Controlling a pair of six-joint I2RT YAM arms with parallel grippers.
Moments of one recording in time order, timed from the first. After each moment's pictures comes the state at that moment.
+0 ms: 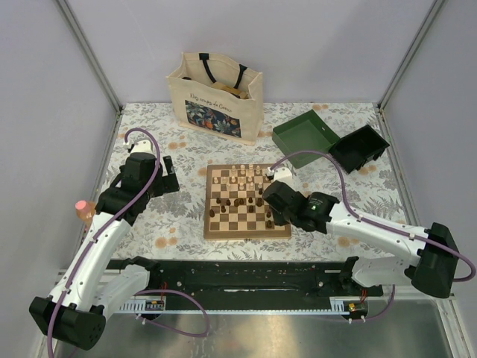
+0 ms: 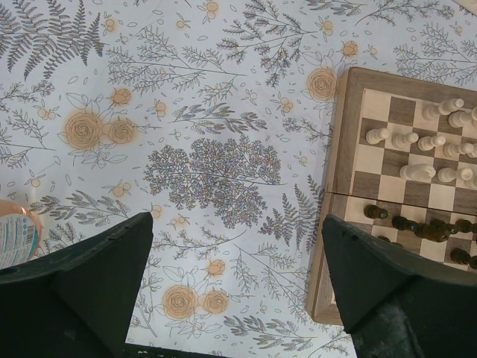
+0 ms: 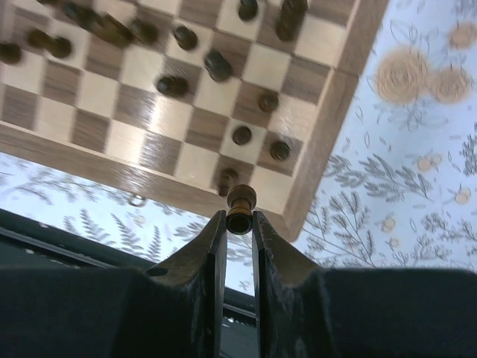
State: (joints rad) left arm -0.28 0.89 0.94 -0.77 -0.29 -0.38; right arm 1.02 1.23 0.98 -0.67 0.38 0.59
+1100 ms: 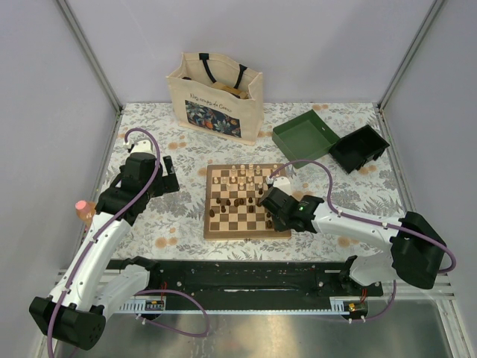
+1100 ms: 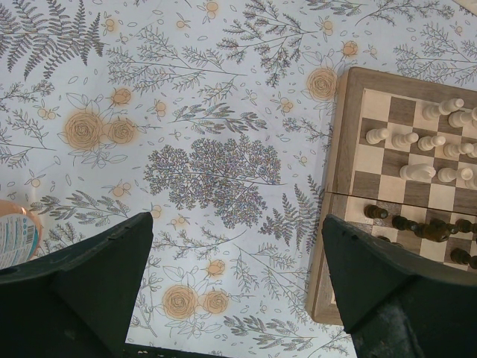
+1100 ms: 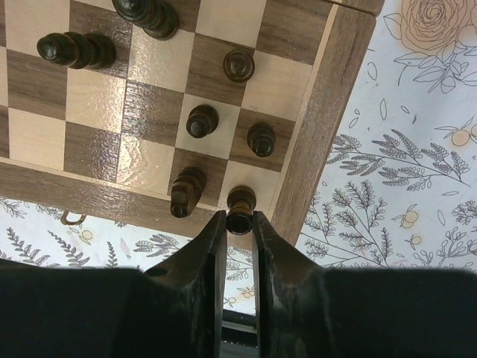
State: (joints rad) left arm -0.28 0.89 0.94 -0.77 -0.29 -0.38; right arm 0.97 1.35 0.83 -0.59 0.34 0.64
